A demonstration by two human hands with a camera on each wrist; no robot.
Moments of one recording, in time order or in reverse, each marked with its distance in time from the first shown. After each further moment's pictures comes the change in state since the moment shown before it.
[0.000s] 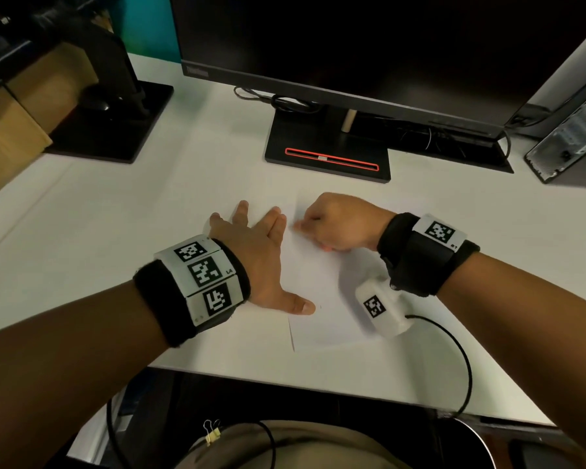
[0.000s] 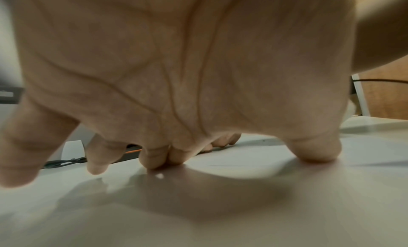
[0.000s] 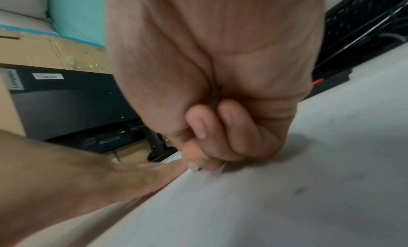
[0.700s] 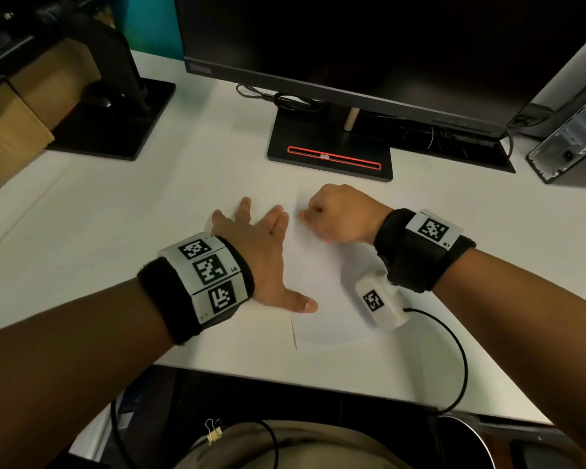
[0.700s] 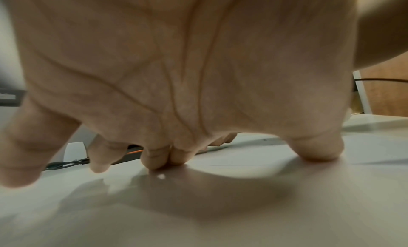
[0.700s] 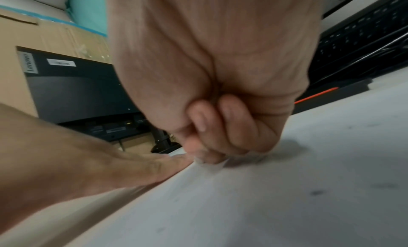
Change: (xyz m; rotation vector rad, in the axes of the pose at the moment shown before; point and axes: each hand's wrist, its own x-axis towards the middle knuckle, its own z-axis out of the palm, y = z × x) left_hand -0.002 0.001 -0.002 -0.001 -0.023 -0.006; right_hand 0.003 -0.003 -0.003 -0.052 0.058 -0.025
